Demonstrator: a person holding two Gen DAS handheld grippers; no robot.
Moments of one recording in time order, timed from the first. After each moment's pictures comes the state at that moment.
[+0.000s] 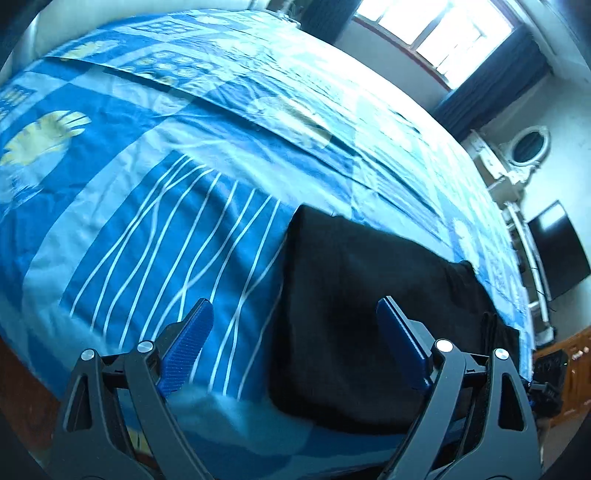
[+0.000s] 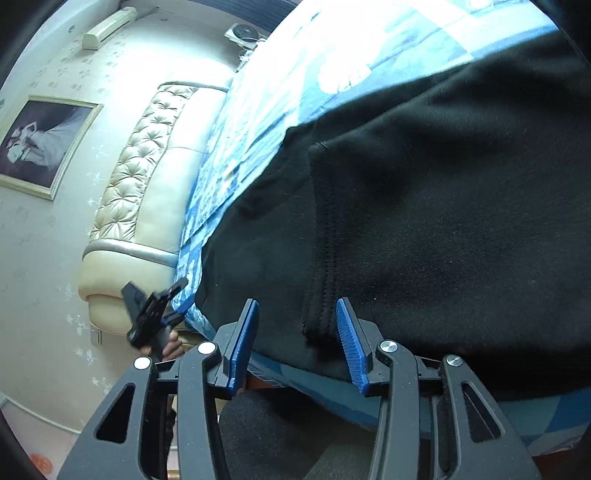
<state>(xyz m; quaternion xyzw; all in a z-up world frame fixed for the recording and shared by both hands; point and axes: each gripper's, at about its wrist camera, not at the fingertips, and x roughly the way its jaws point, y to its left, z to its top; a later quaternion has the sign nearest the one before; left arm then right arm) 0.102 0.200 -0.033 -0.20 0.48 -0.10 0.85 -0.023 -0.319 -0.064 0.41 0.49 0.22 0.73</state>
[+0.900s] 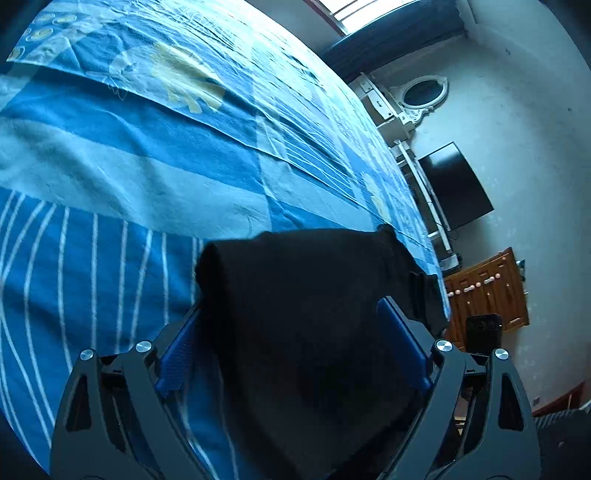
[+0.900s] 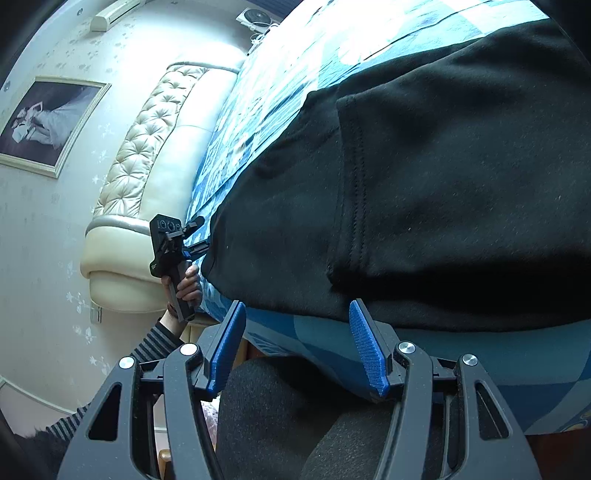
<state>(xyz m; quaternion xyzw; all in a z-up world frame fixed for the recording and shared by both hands) 0.170 0.187 -0.075 -0.24 0.51 -0.37 0.74 -0.030 -0.293 -0.056 0.39 0.52 0.25 0.72</state>
